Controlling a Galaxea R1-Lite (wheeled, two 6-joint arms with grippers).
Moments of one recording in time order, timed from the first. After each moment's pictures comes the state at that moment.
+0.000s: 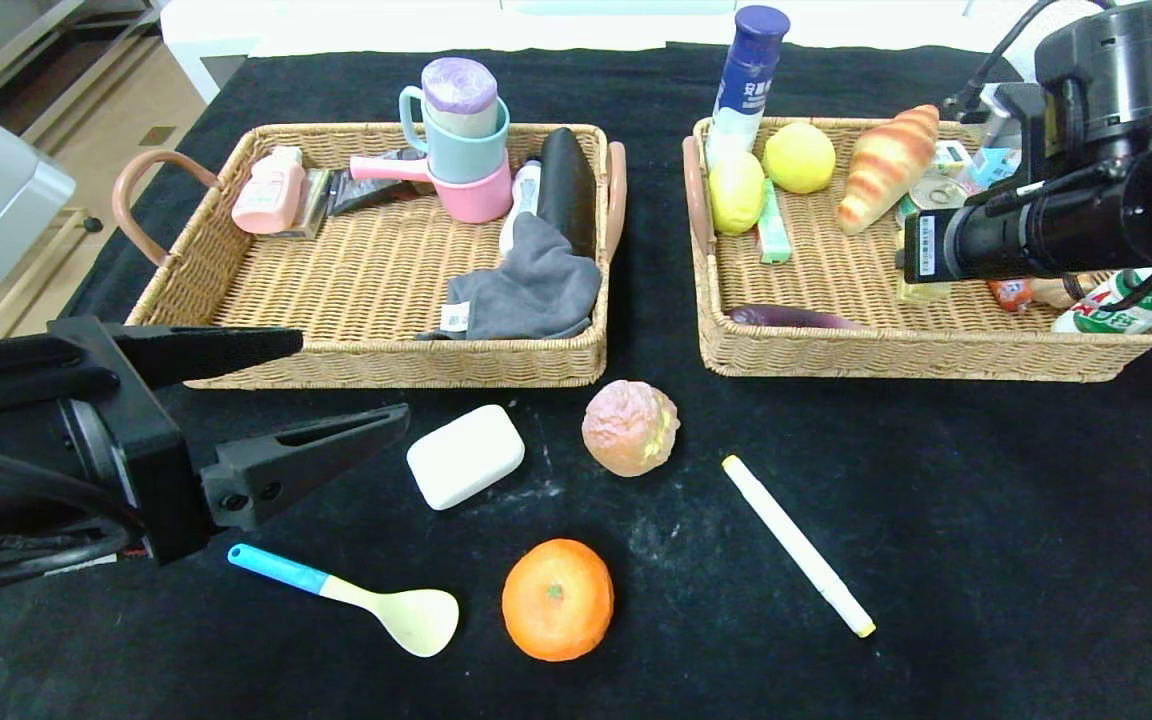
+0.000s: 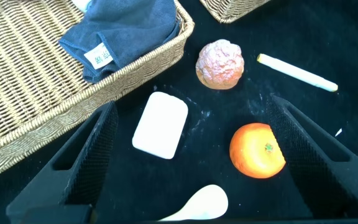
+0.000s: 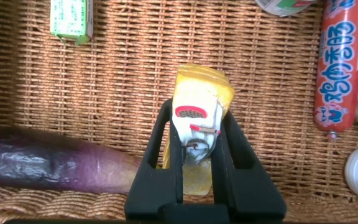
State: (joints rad) left arm -0.43 1.15 -0.85 -0.14 -0.20 0.15; right arm 0.27 1.85 -1.78 0.34 -0.23 0.09
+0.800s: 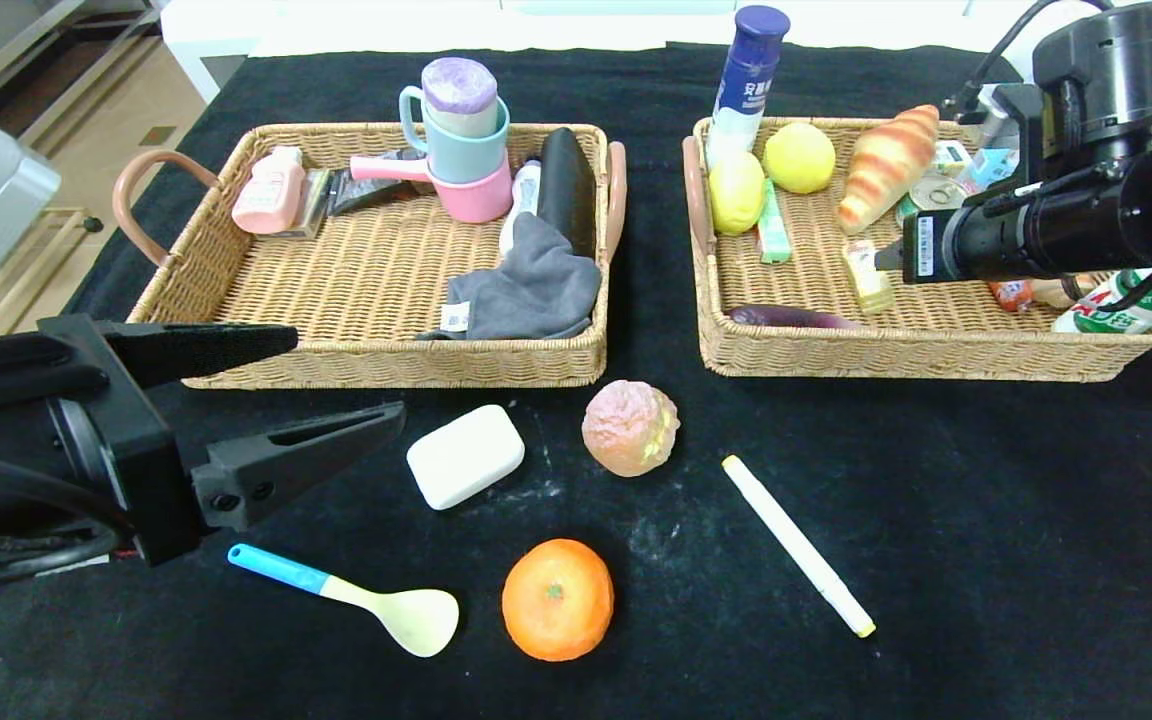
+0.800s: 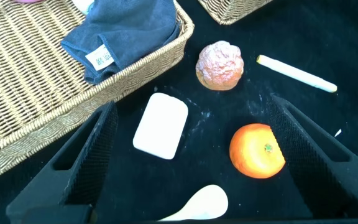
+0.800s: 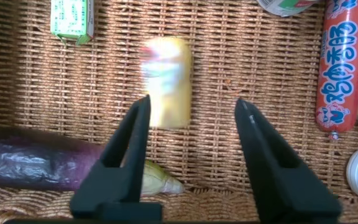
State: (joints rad) left arm -0.43 1.14 -0.85 -0.14 -0.20 0.16; right arm 0.28 1.85 -1.78 0.33 -0.23 0.09
